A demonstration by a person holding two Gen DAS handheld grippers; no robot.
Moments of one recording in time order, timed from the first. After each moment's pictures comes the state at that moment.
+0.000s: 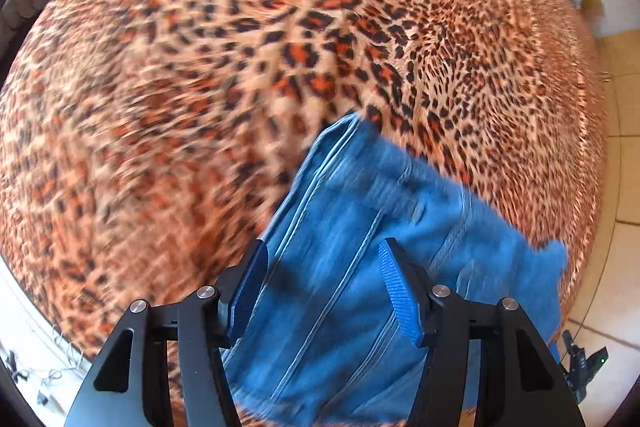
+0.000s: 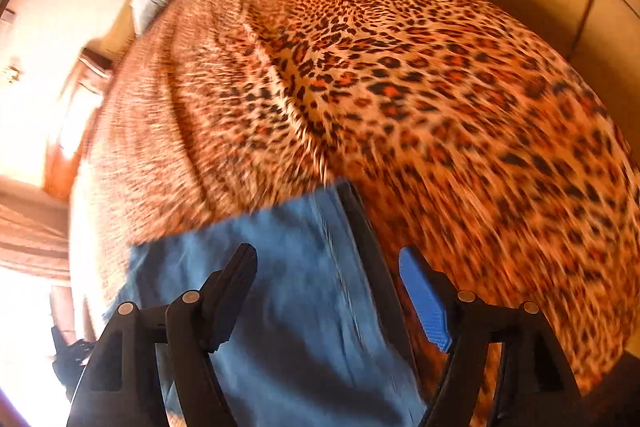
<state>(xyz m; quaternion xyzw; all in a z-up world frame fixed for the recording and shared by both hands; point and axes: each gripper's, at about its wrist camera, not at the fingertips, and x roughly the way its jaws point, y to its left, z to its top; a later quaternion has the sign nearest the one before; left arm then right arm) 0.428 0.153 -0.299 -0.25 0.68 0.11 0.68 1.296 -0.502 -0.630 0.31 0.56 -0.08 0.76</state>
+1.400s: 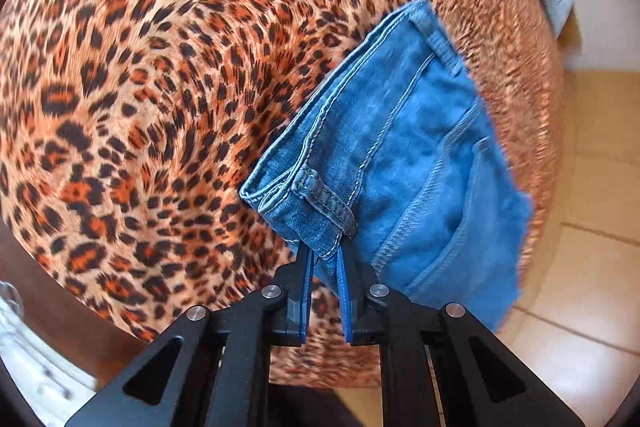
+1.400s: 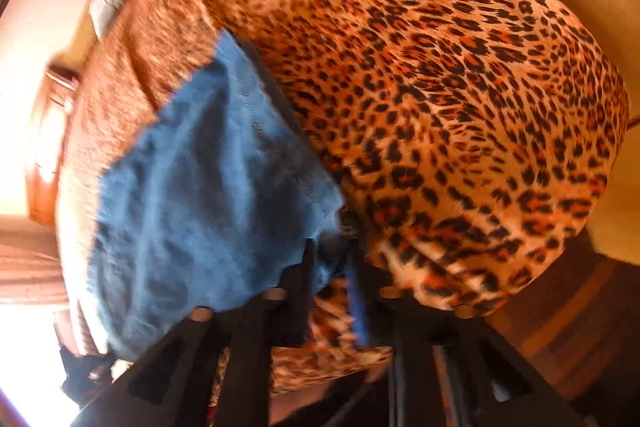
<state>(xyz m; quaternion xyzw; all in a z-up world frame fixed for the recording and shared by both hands) 0.338 0.157 -0.302 -0.40 0.65 0.04 0.64 1.147 -0.482 -0.634 0.38 0.57 -0.12 0.72</state>
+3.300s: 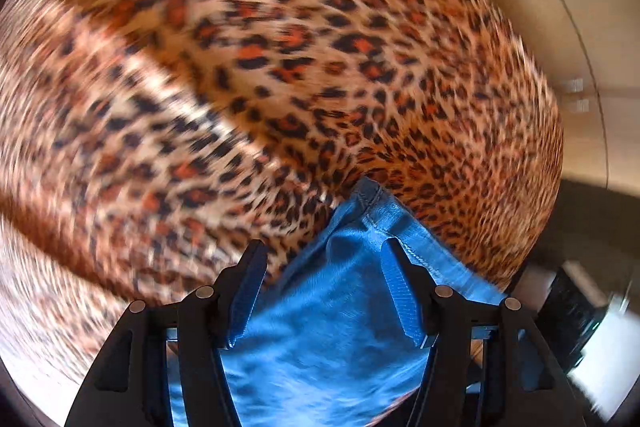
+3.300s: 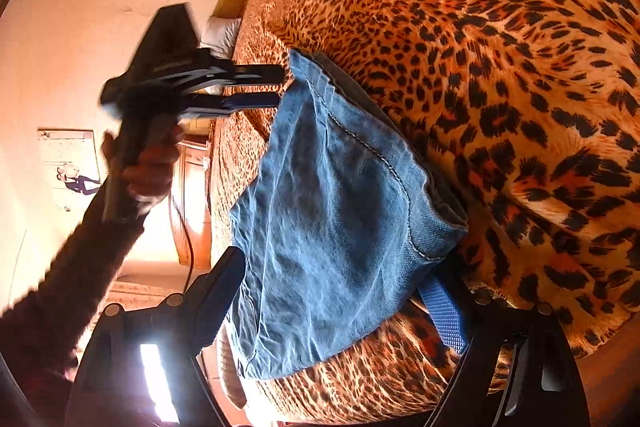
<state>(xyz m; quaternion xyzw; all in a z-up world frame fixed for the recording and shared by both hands) 0.606 -0.489 -0.325 0.32 0.71 -0.41 0.48 1.110 -0.468 -0.680 0.58 0.38 0.03 0.72</state>
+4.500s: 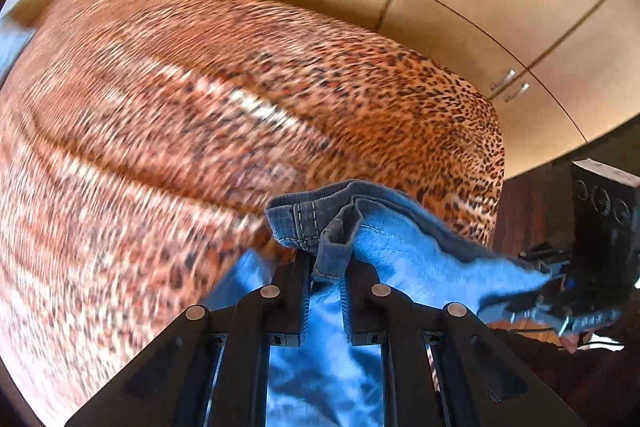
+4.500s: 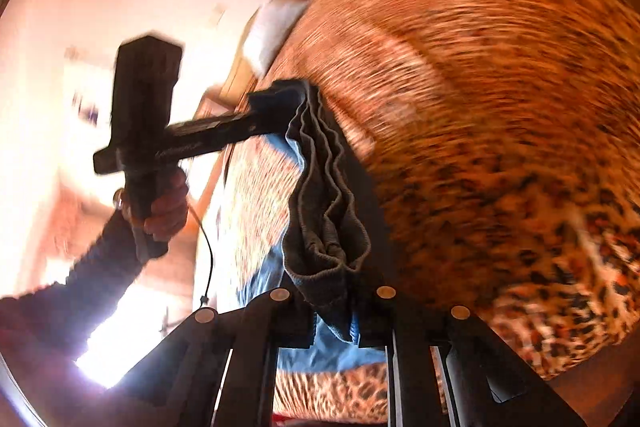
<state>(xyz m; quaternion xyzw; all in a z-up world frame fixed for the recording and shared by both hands) 0.901 -0.314 -0.183 0.27 0.54 -0.49 0.62 1.159 -0.408 -0.581 0.45 0.40 0.10 0.79</state>
